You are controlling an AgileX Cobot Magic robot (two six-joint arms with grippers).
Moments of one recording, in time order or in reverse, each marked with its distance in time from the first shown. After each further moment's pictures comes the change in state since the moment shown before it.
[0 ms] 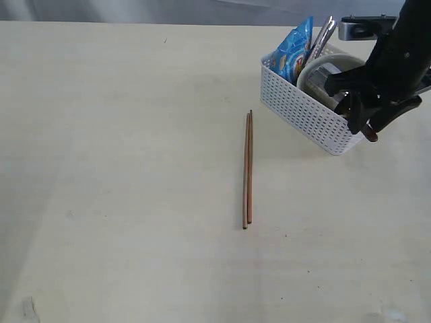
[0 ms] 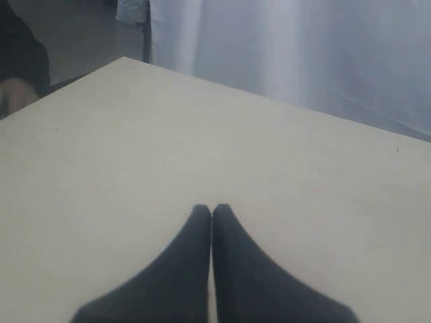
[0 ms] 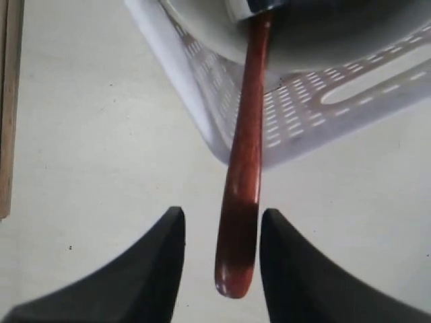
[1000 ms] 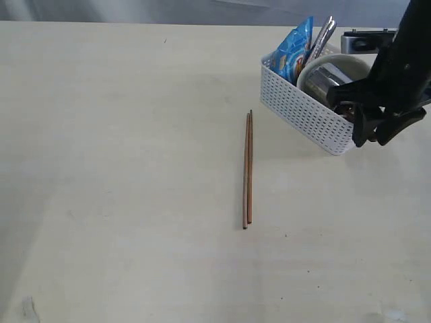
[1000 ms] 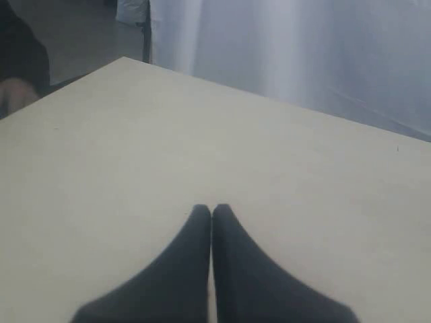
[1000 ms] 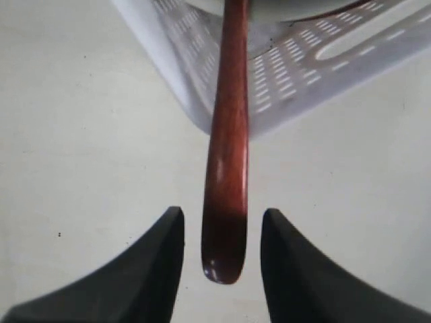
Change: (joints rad) left arm 0.000 0.000 0.000 0.000 0.000 0.000; right arm 0.000 0.007 0.037 -0.020 0.018 0.051
